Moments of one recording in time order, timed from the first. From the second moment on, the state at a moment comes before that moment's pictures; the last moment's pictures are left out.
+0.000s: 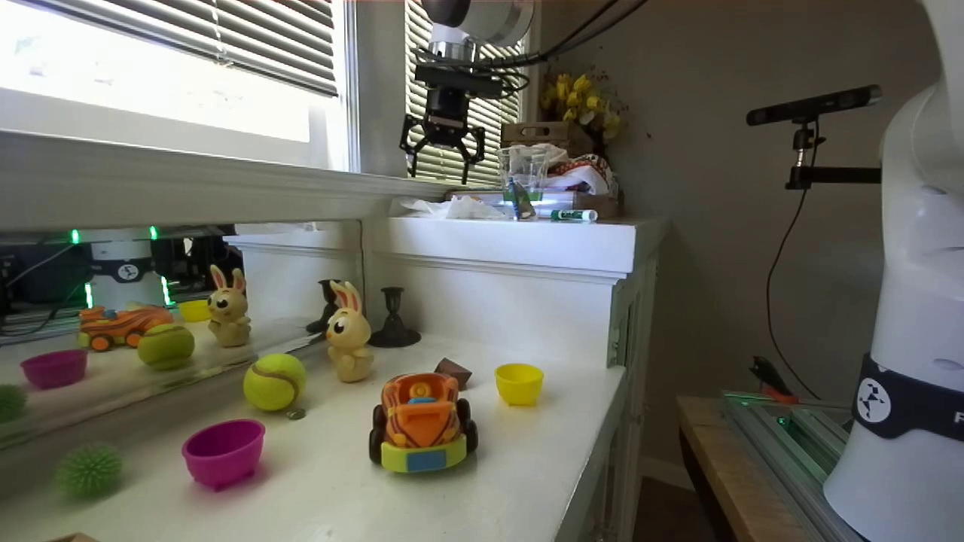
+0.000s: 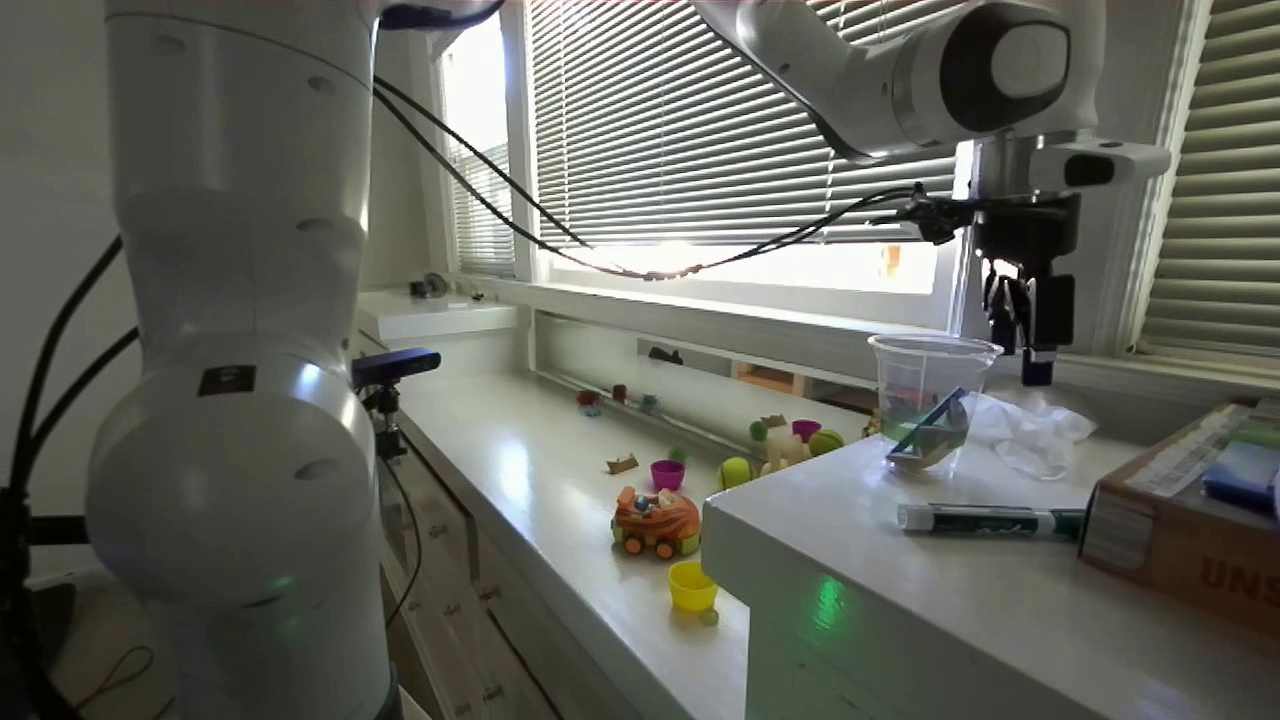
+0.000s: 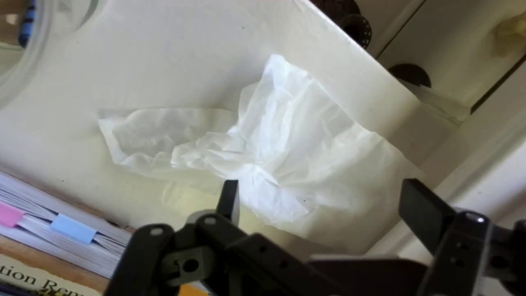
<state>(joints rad) -0.29 0.12 -0.25 -1.83 0.04 2.14 0.63</state>
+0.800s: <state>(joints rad) -0.29 0.19 -0.29 -1.83 0.04 2.10 0.63</state>
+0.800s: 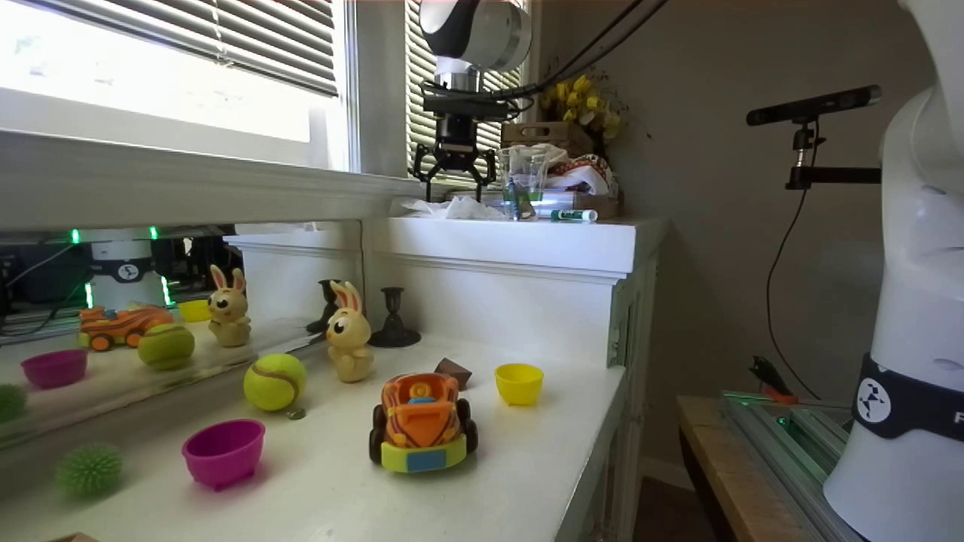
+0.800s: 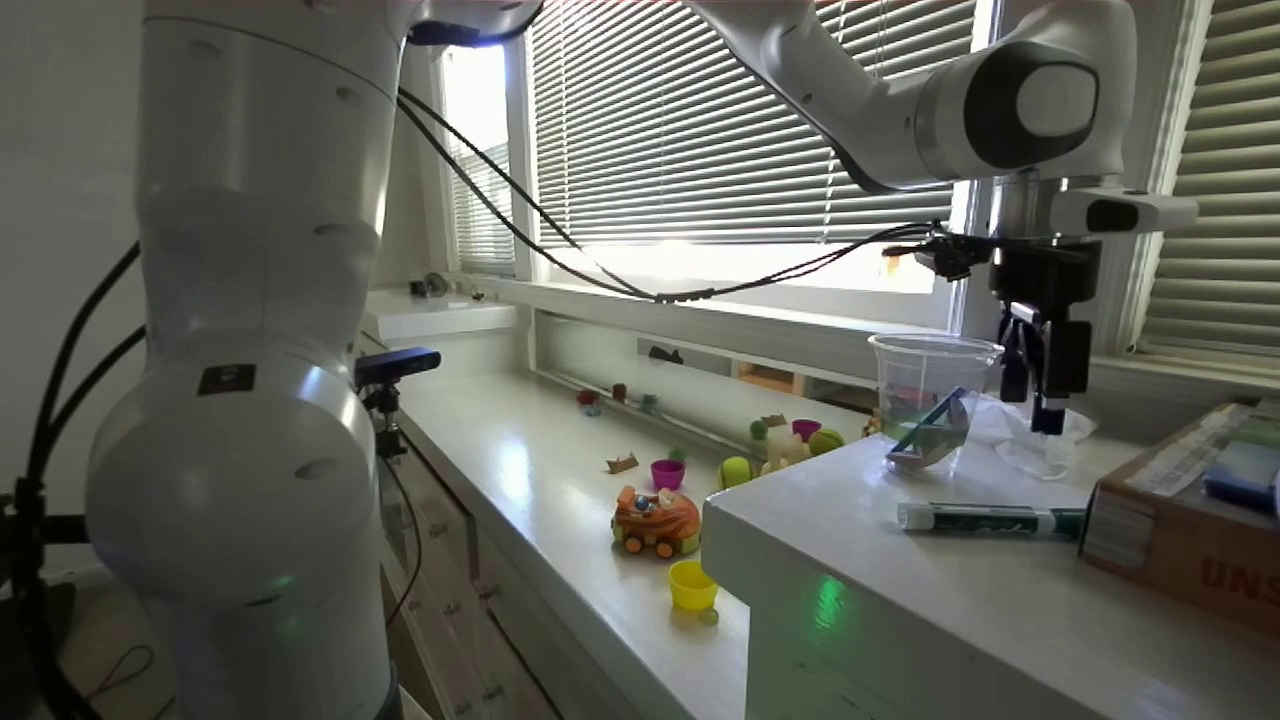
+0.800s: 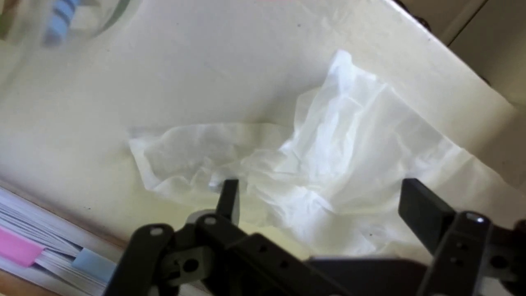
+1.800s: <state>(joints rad) -0.28 0.20 -0.29 -1.82 0.03 2.10 0.63</state>
